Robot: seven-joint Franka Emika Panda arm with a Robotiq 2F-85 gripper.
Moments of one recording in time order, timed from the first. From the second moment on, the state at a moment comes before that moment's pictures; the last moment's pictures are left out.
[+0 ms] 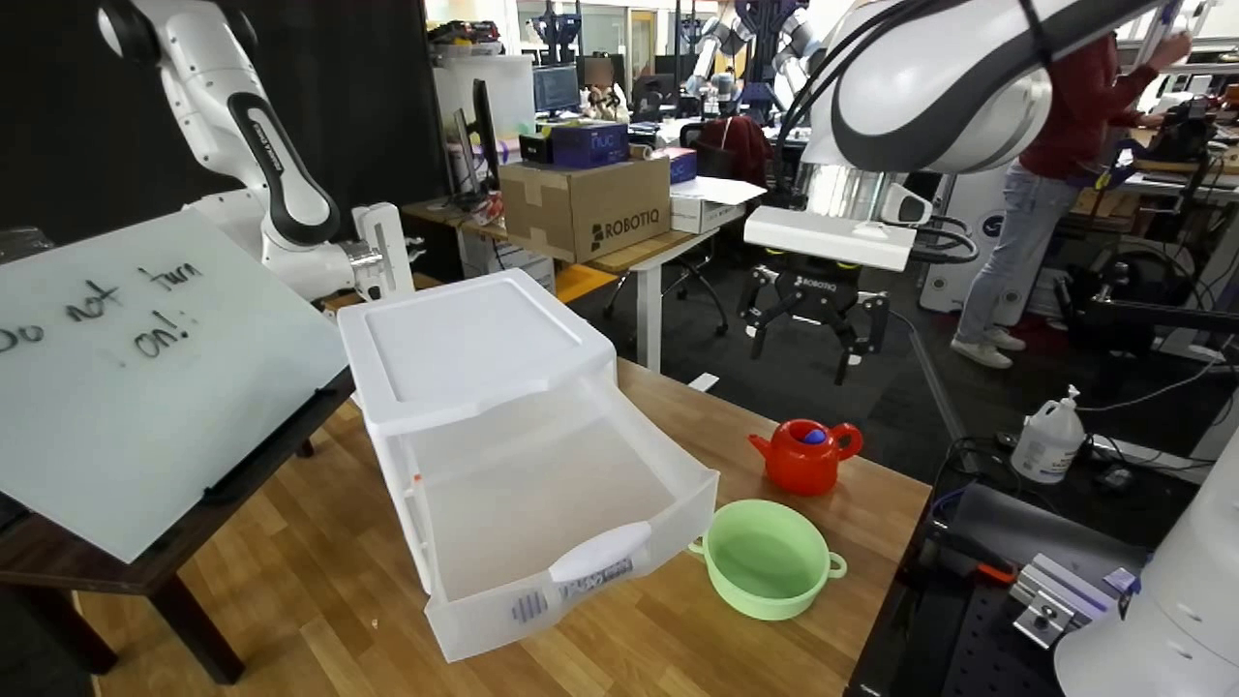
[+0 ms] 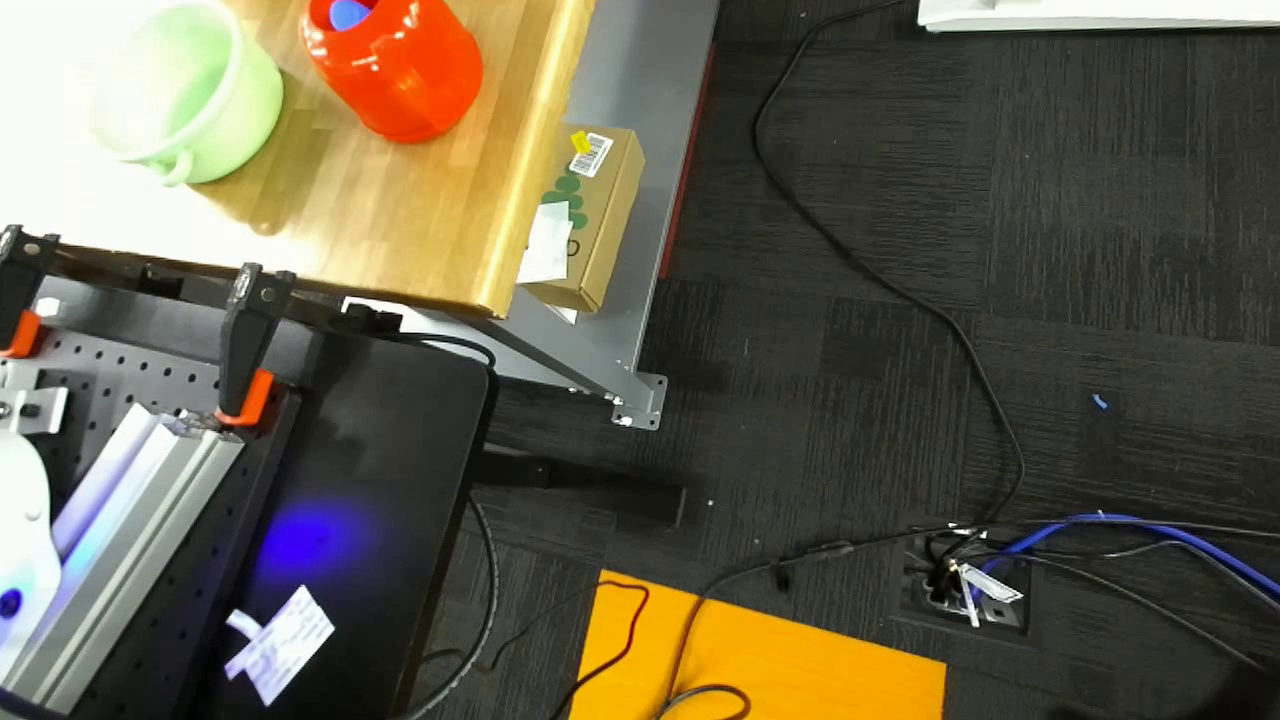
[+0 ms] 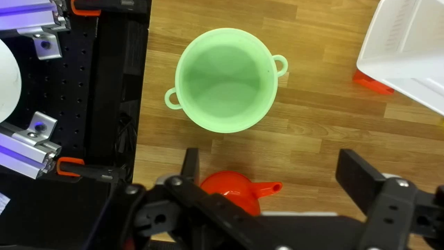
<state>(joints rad) -0.16 -0.48 0.07 -2.70 0.26 2.21 1.12</state>
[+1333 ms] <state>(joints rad) -0.14 -0.36 0.05 -2.65 0.26 2.20 1.10</state>
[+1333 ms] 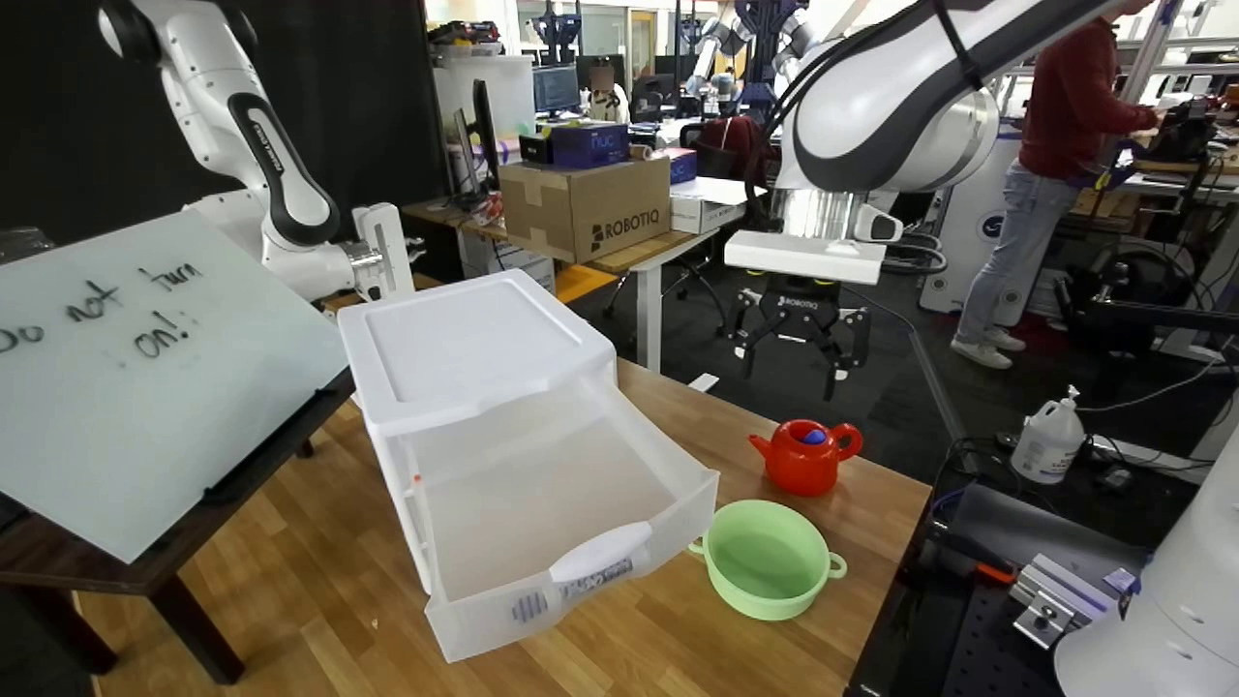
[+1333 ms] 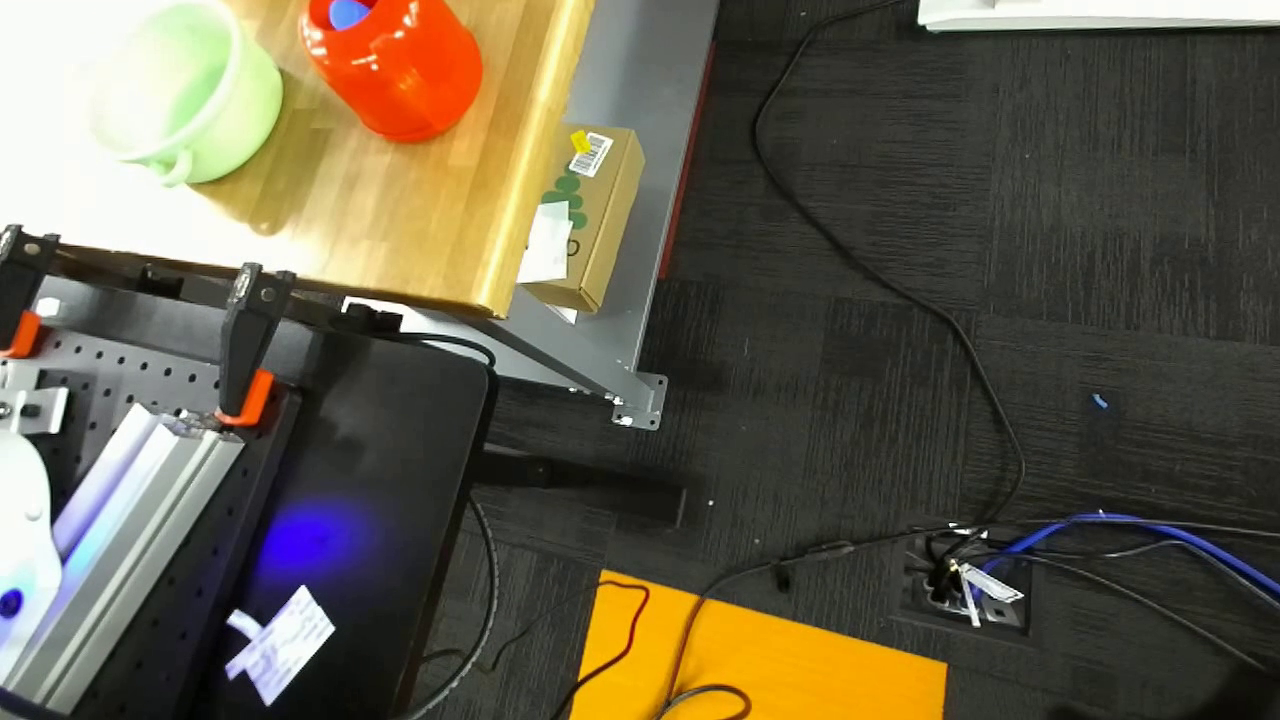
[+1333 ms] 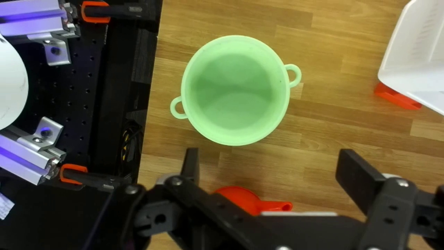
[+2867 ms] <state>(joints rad) -0.11 0.09 -0.07 -2.48 0.20 2.04 0.89</state>
